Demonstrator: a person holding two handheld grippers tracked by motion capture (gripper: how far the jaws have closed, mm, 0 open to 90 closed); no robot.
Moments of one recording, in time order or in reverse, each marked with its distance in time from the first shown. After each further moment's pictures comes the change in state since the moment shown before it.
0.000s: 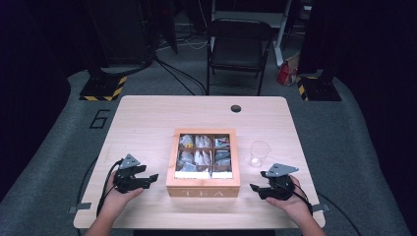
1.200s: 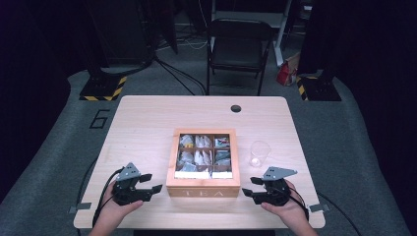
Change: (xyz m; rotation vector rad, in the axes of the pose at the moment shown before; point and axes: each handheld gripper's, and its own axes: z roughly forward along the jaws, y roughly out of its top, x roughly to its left) left arm -0.041 -0.001 -0.032 -0.028 -0.119 0.075; right arm 0.035 0.019 -0.016 -0.040 0.121 0.054
